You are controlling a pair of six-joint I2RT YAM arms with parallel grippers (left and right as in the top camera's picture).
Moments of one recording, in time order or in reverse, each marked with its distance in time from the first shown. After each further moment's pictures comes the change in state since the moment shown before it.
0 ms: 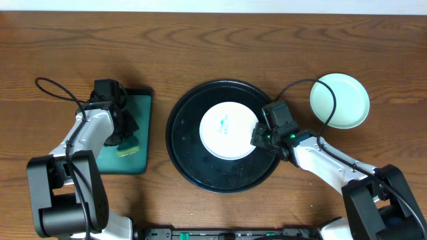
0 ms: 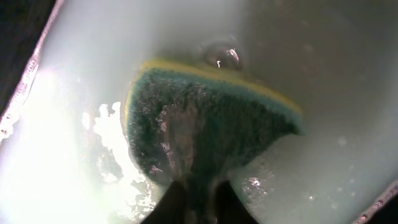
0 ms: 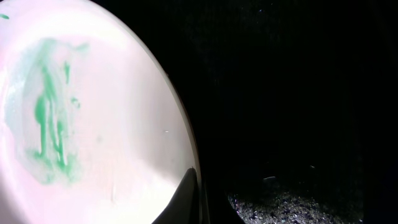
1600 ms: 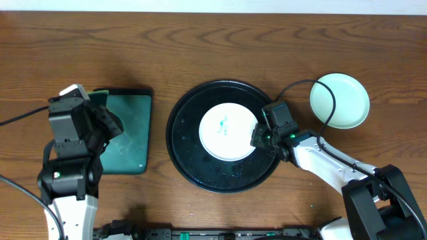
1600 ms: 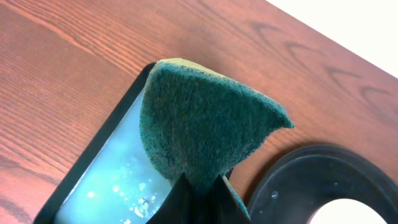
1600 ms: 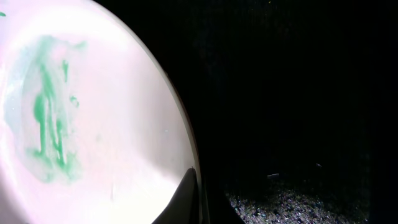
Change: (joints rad) left arm 0.004 -0.755 -0.009 -0.098 0.051 0.046; right arm 0.000 0.000 0.000 -0.013 -0.016 -0.001
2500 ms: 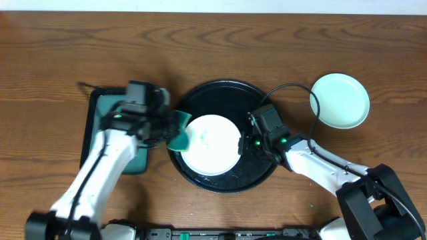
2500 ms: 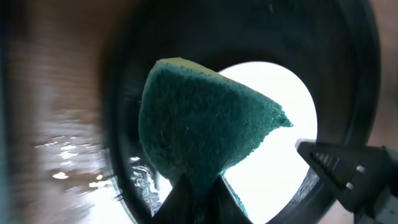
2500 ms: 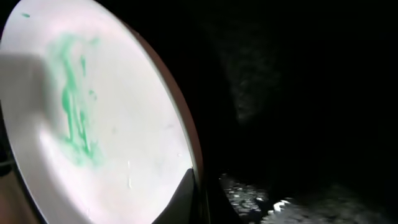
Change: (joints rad) left arm -0.349 0.474 0.000 0.025 0.386 -0.030; right arm 0.092 0.008 0.000 0.033 -0.185 -0.024
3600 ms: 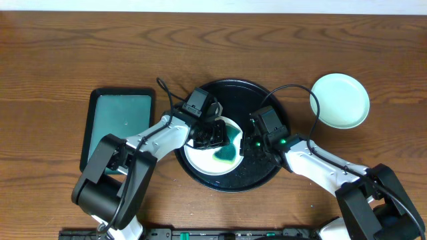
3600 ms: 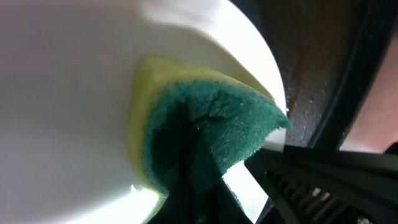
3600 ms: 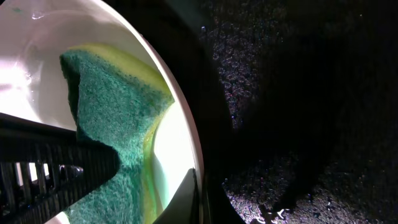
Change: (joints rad) left arm -0.286 0.406 0.031 0.347 0.206 -0.225; right arm 0.005 0.002 -0.007 -0.012 0.056 -0.002
